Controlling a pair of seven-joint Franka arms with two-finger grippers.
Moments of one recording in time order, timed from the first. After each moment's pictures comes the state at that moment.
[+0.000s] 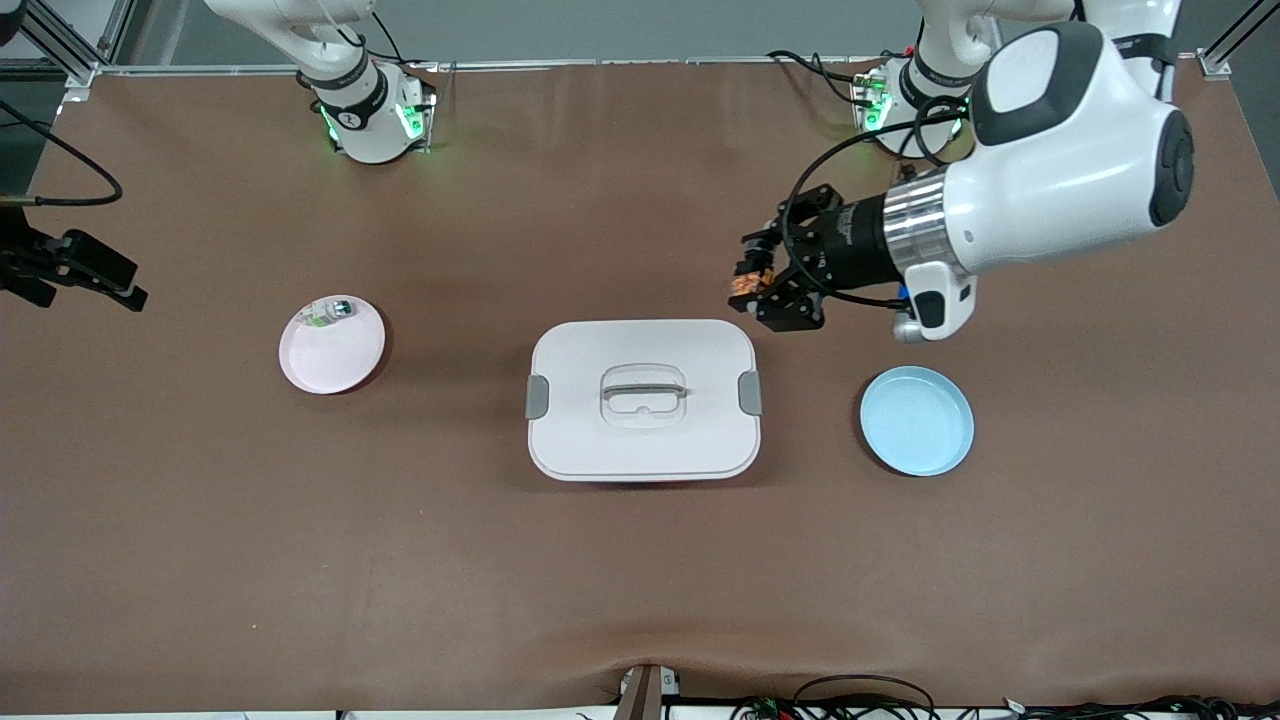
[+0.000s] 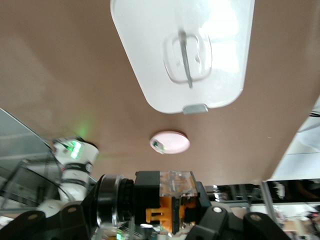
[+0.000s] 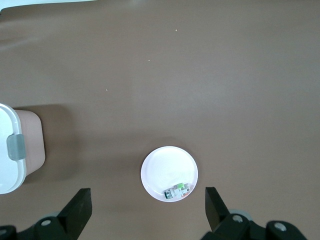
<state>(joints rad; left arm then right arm) -0.26 0.26 -0.20 -1.46 -0.74 1.87 -1.67 -0.02 0.07 0.02 -1.41 0.01 1.56 0.06</state>
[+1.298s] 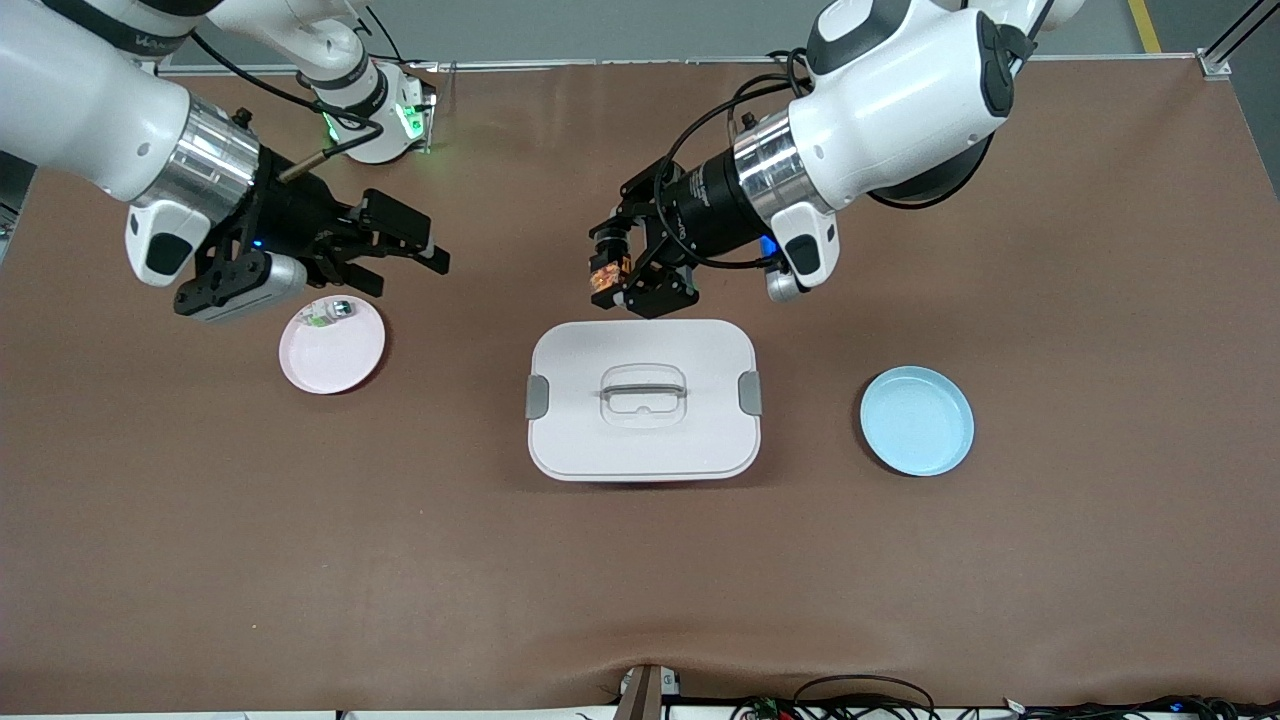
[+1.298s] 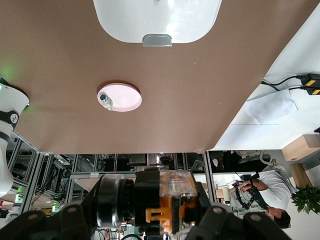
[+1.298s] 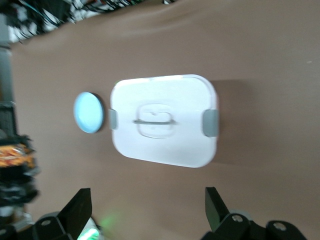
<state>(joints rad) -0.47 0.31 -0.21 -1.40 -0.75 2.25 -1.92 0.28 0.15 0.04 -1.42 0.53 1.76 0.31</state>
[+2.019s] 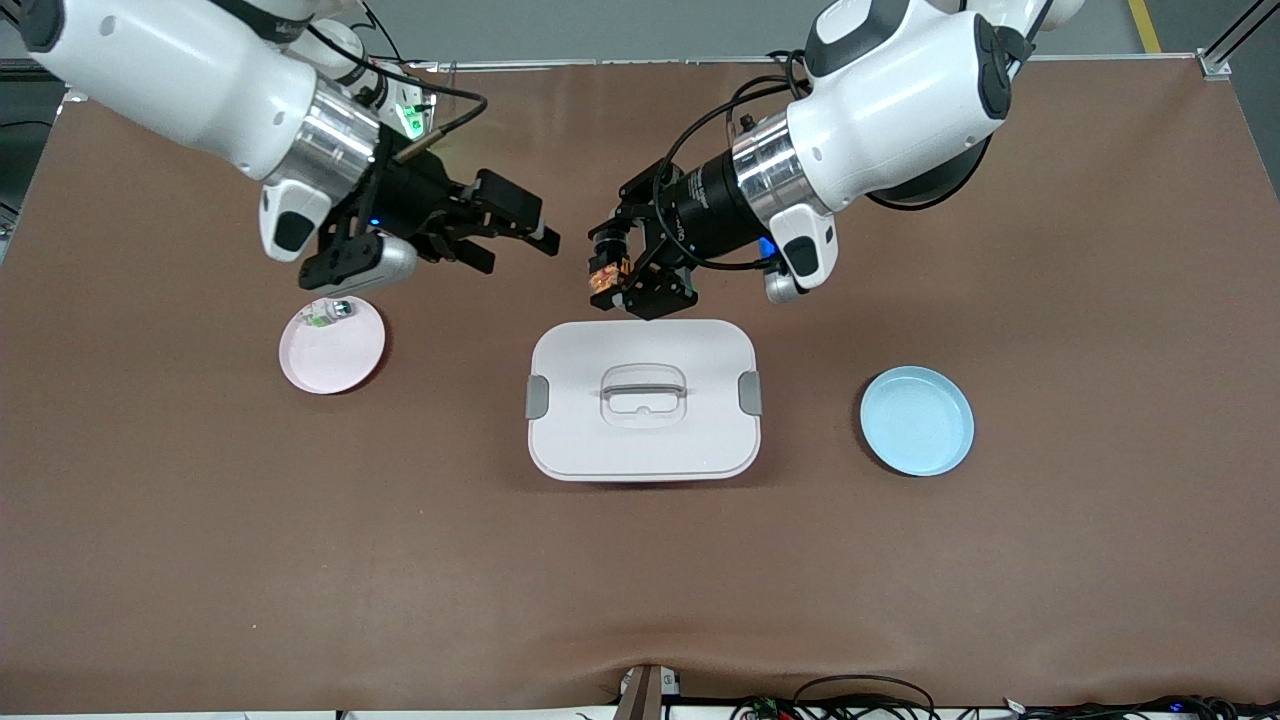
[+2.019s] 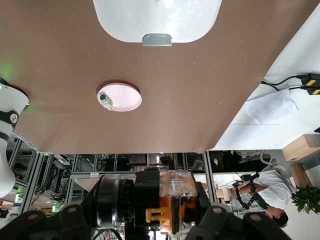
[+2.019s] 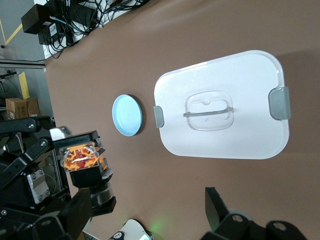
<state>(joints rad) -0.47 0.32 -0.21 -1.40 -0.75 2.25 -1.92 0.44 0.18 0.04 -1.41 0.58 1.90 0.52</state>
